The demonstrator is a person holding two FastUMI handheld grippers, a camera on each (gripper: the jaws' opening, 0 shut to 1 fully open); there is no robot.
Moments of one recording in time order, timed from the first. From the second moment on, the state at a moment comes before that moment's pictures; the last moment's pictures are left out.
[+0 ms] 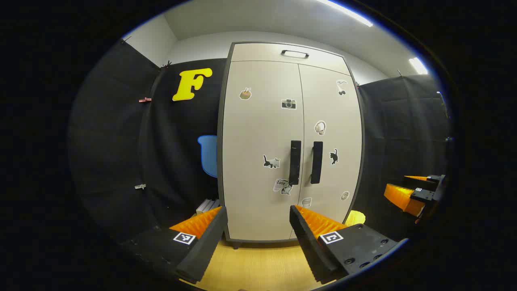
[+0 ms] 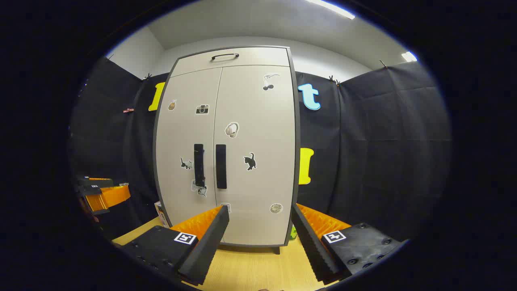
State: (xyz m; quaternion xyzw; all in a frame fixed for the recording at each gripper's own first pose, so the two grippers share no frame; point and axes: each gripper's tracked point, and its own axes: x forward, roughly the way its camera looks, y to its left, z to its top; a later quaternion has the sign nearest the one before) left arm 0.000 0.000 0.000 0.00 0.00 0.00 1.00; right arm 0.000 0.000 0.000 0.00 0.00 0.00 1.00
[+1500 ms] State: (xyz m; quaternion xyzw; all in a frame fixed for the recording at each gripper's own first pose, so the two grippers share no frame) left arm 0.008 0.014 -0.013 0.02 0.01 0.01 1.00; right arm 0.064 0.042 0.027 0.04 0.01 0.03 1.00
